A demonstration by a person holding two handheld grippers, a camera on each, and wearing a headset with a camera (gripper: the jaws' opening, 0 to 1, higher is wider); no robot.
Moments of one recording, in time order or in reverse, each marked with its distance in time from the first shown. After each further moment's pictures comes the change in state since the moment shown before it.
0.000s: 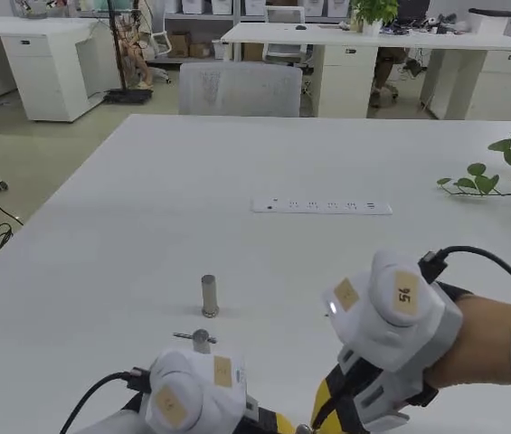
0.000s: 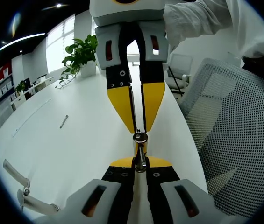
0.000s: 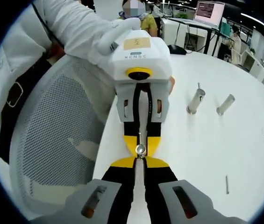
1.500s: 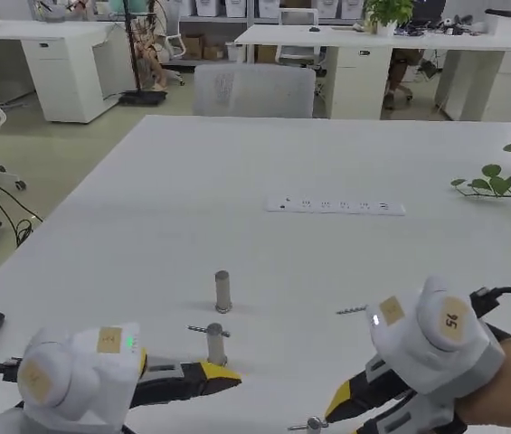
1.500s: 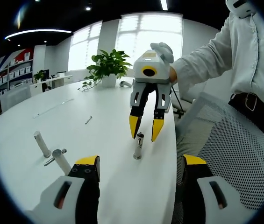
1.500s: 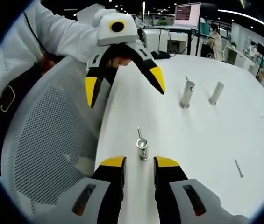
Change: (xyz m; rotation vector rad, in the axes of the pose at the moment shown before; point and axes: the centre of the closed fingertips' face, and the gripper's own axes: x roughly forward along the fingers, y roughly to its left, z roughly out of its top) left arm -0.101 -0.009 0.011 -0.203 -0.171 0.111; right arm 0.013 0.004 -0.008 0.141 -0.148 -0.091
